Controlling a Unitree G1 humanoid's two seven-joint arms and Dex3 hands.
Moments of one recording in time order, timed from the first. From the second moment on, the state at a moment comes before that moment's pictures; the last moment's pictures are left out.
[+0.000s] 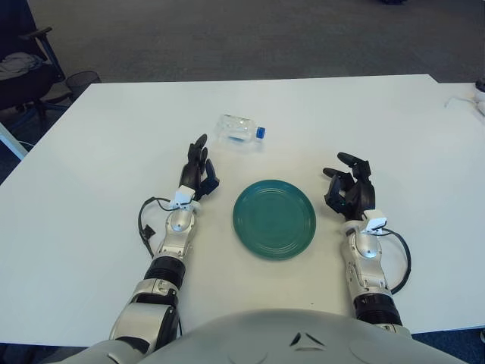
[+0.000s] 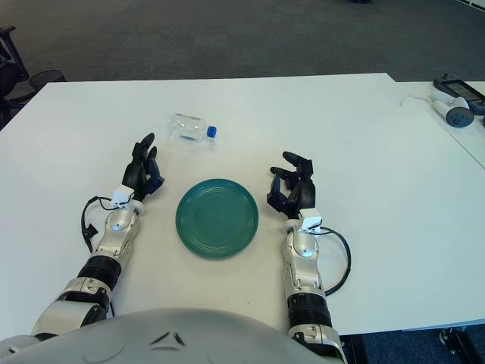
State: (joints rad) left arm -0.20 0.04 0.00 0.72 0.06 -0.61 0.07; right arm 0.05 0.06 -0.10 0.32 0.03 -0.41 -0.11
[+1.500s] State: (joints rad) left arm -1.04 0.40 -0.23 1.15 0.52 -0.76 0.19; right arm -0.12 0.05 -0.13 0.50 0.05 -0.43 -0.09
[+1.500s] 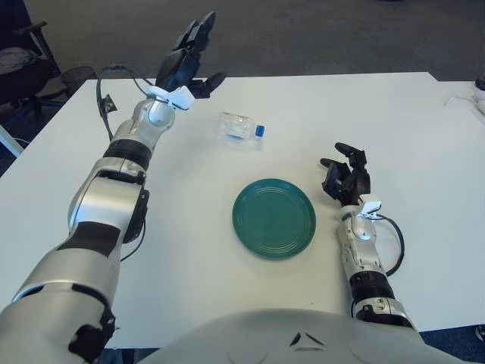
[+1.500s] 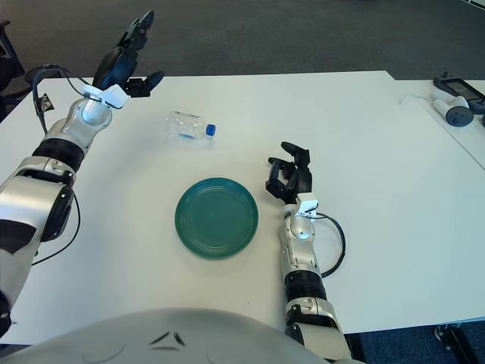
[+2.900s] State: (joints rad) left arm -1.25 0.24 -0.66 1.31 0.82 -0.59 -0.21; right arm -0.21 0.03 -0.14 0.63 0.05 -0.46 -0.10
